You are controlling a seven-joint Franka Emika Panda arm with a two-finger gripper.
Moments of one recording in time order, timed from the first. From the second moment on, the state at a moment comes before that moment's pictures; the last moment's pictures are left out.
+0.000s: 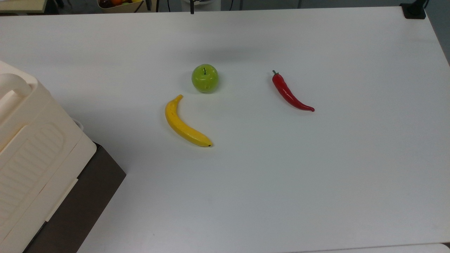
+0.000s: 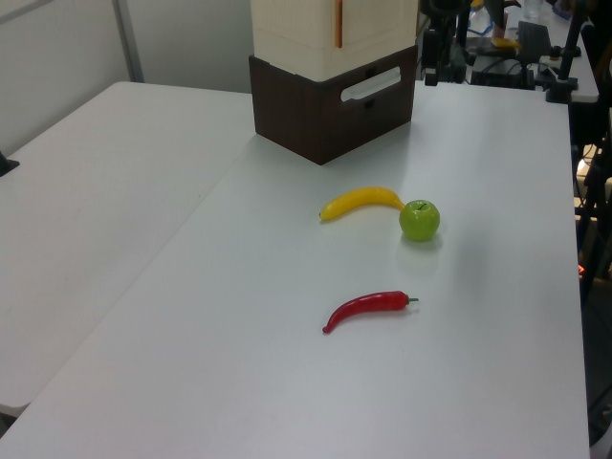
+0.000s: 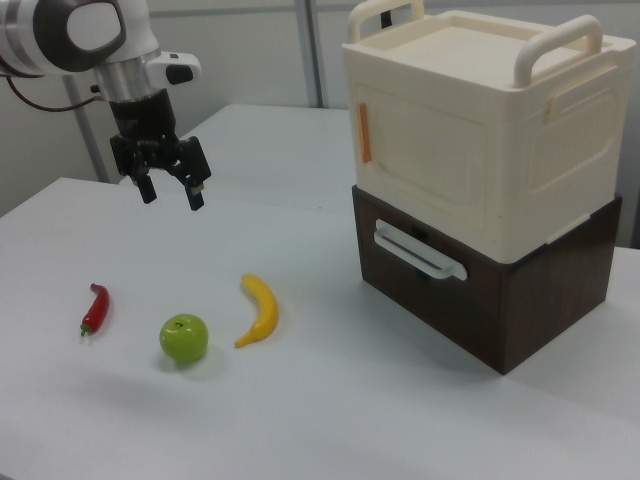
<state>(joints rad) 0.18 0.02 -0.11 -1.60 -0.07 1.60 0.03</state>
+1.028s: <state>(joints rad) 0.18 0.02 -0.11 -1.60 -0.07 1.60 0.03</state>
